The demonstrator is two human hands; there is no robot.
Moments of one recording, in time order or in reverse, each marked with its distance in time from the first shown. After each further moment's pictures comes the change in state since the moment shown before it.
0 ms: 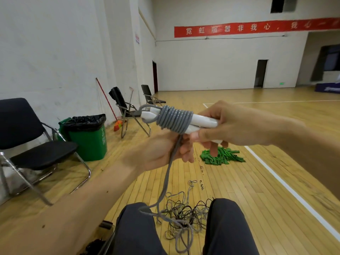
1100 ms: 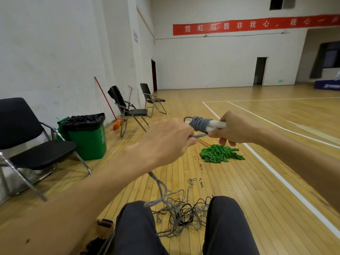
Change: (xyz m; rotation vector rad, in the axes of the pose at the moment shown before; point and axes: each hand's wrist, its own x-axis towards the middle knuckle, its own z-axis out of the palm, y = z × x) left_hand 0.006 0.010 0.007 1.633 0.204 0.219; right_hand 0.033 0.097 0.000 -0.235 0.304 0.459
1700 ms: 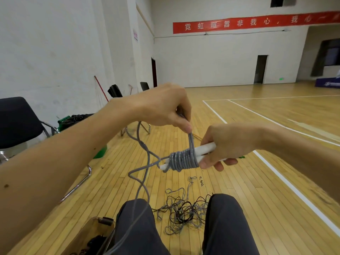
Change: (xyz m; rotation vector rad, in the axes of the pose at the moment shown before) left_hand 0.041 -0.025 -0.061 -0.226 -0.225 0.175; right_hand -0.053 -0.046 -0.014 -0.170 -0.537 -0.253
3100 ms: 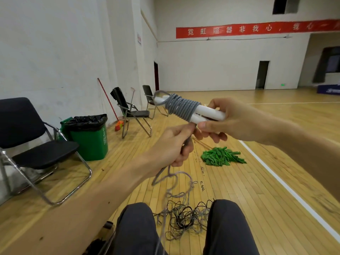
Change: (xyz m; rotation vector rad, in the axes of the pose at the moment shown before) left_hand -0.030 0.018 0.091 -1.202 0.293 -0.372; right_hand -0.005 -0.006 -0.016 0.439 0.471 -0.200
